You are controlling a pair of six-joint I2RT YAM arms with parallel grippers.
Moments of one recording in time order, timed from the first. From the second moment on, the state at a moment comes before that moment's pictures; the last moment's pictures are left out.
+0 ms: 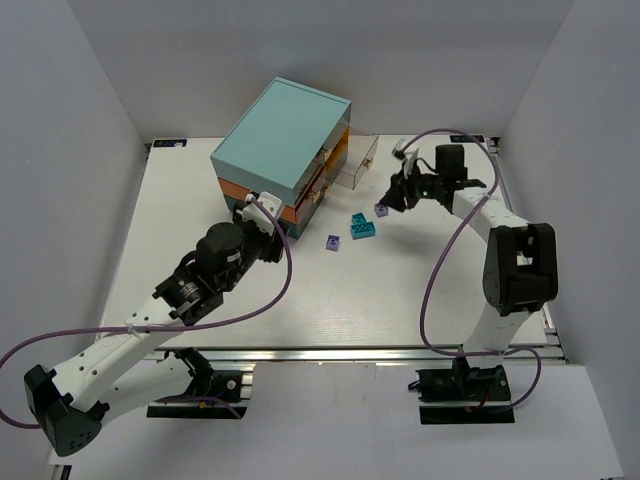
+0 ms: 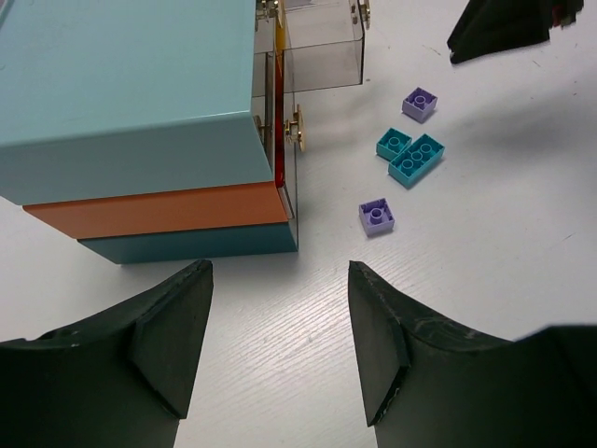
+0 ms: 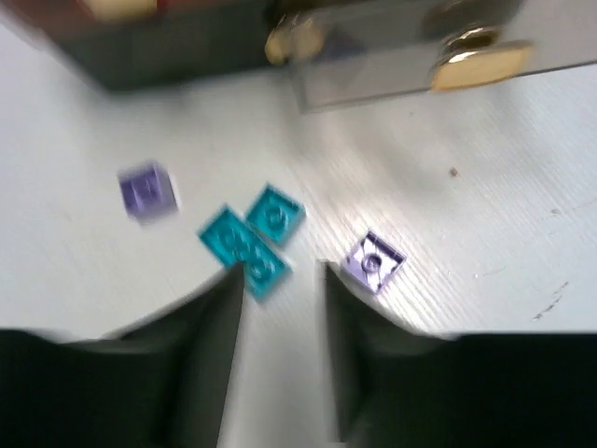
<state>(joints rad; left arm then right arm) -0.78 0.89 0.84 -0.16 -0.32 0.09 0.14 1.79 1.29 -0.14 -0.81 -0.36</state>
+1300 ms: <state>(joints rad) -0.78 0.86 0.83 -0.15 -0.32 0.09 0.37 2.03 1.39 -0.43 -0.53 -1.21</state>
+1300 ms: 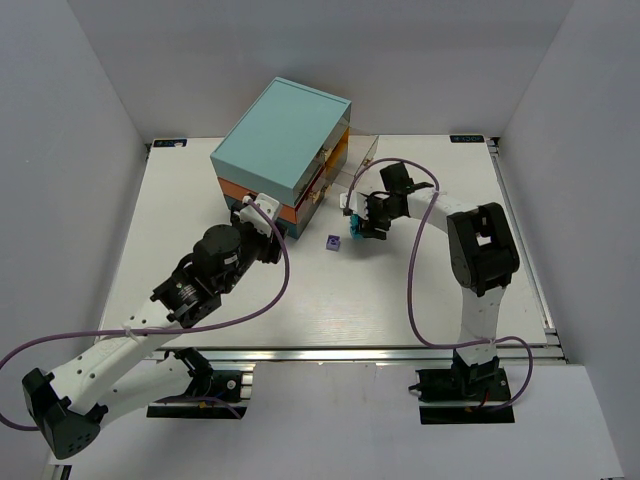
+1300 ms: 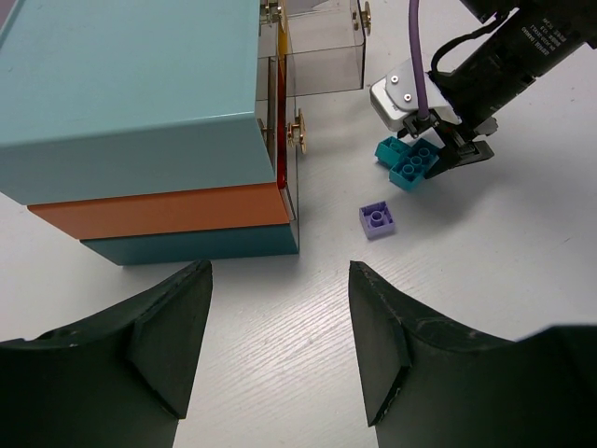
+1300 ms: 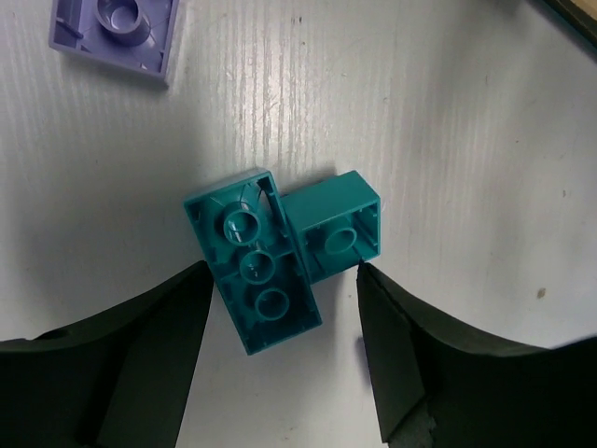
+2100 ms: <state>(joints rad) -0.78 0.85 0.82 -0.13 -0.32 0.10 0.37 2.01 1.38 -0.56 -0.57 -1.20</state>
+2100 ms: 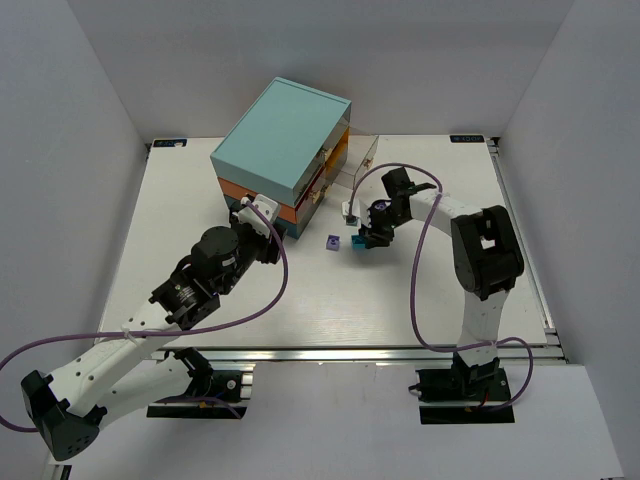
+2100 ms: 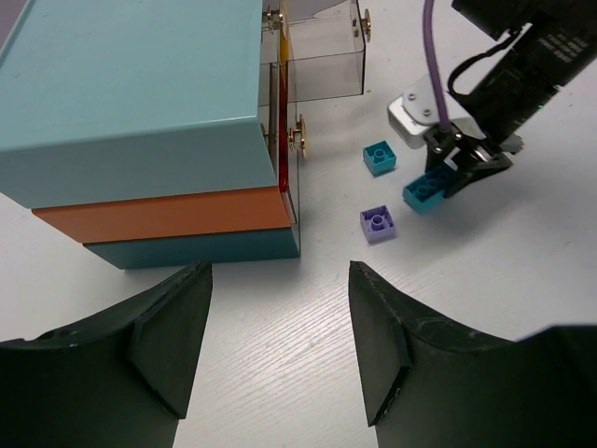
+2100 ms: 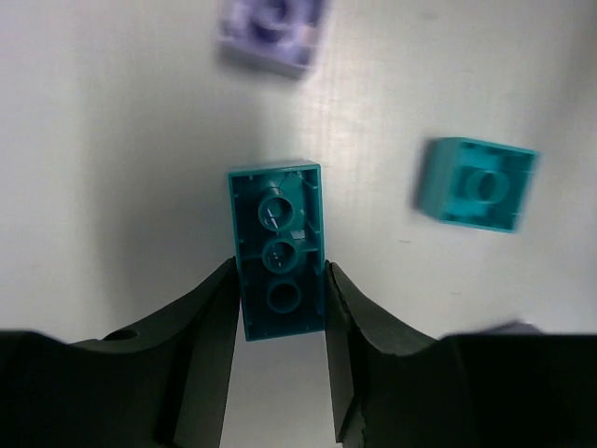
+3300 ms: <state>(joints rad) -0.78 0.85 0.77 -0.09 -0.14 0.15 0.38 2.08 1.91 -0.23 -0.38 -0.40</state>
